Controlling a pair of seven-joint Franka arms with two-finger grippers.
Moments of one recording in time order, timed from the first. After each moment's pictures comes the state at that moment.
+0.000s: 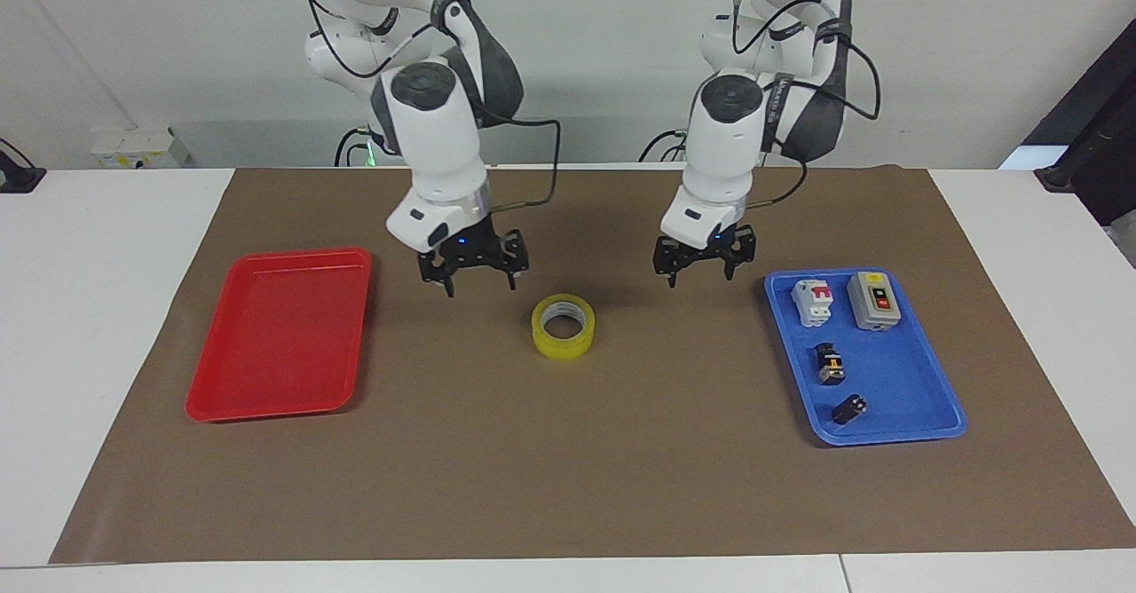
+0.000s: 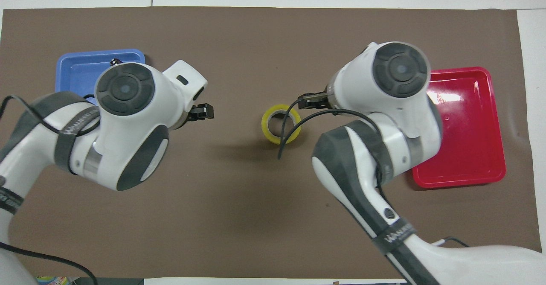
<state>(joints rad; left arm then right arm) -0.45 0.07 0.01 -1.91 0.12 2.02 -0.50 0.42 0.25 0.04 -1.77 0.02 2.13 0.37</state>
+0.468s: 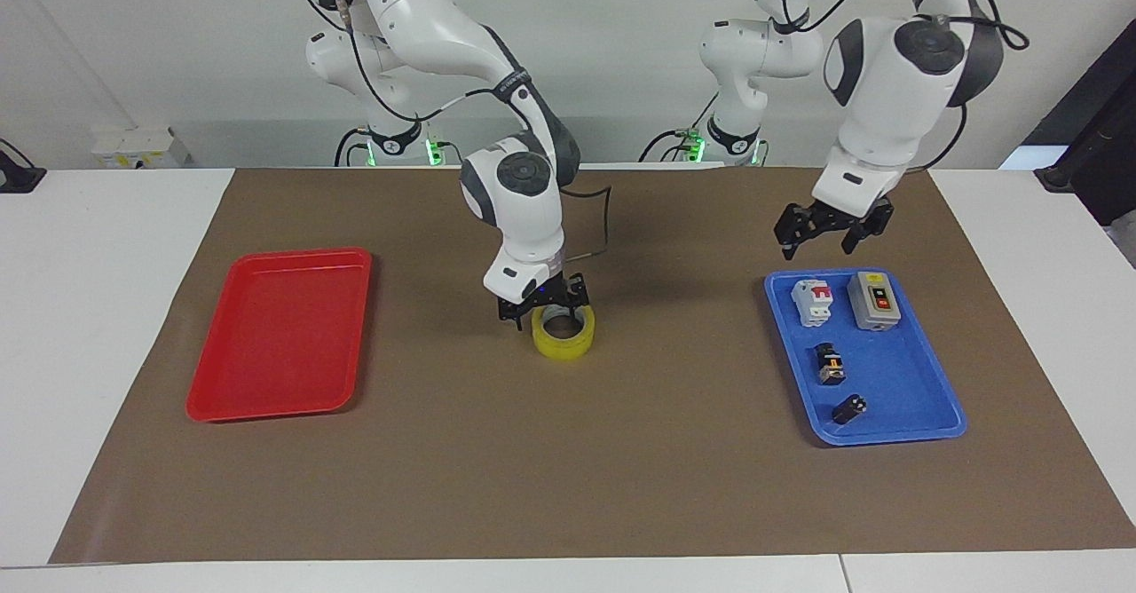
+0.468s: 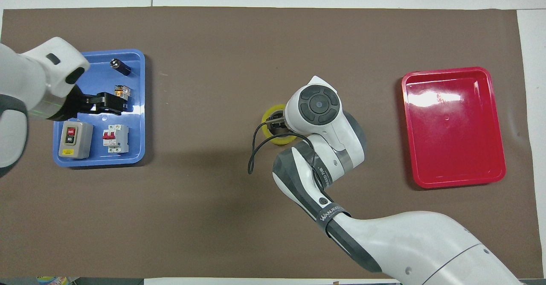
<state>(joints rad) -0.17 -0.04 0.02 -1.81 0.03 1.79 -0.13 0.50 0.42 0.03 -1.83 -0.01 2.35 0.41</state>
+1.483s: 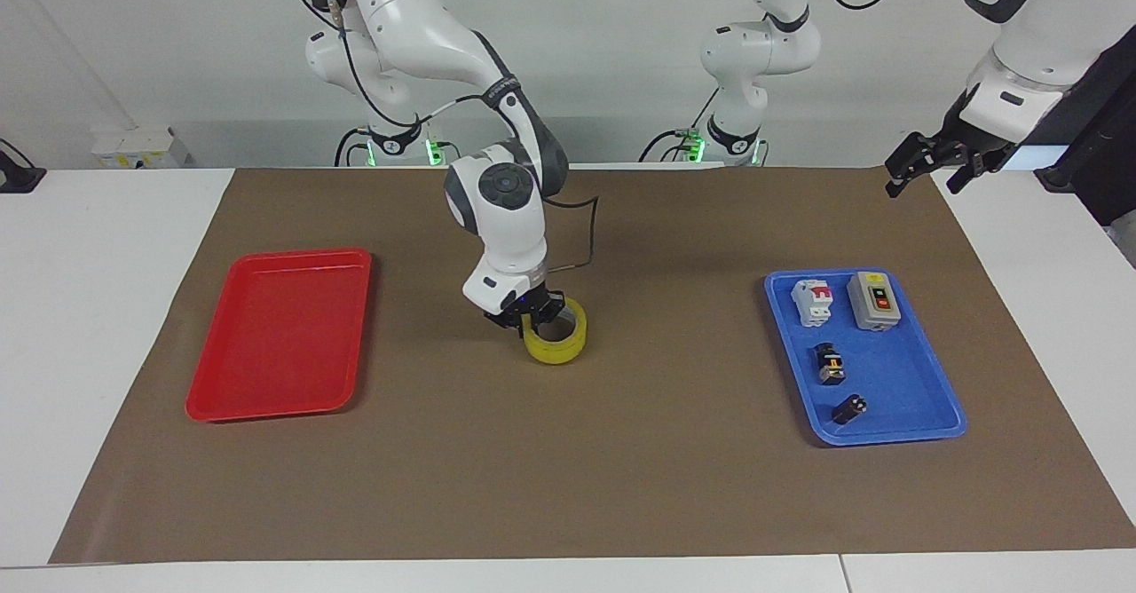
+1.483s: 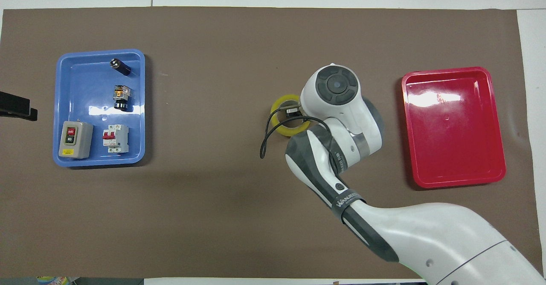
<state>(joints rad) 0.01 -0.04 0.02 -1.61 -0.01 1.54 0.04 0.41 0.41 0.02 -1.73 -0.02 2.19 0.36</state>
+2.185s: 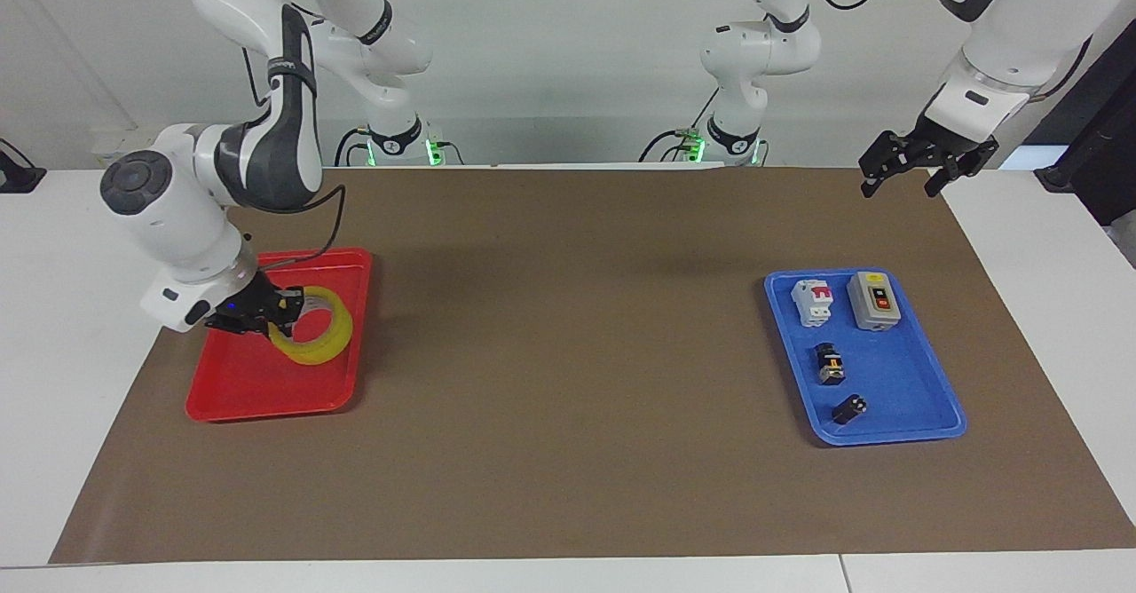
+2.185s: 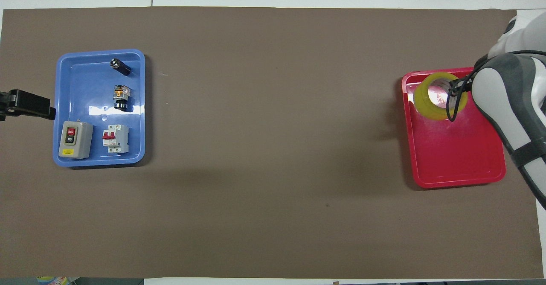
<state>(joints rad) -0.03 -0.03 -0.01 -1.60 -0.01 1.54 0.04 -0.13 0.29 0.01 -1.72 -0.02 1.94 -0.37</state>
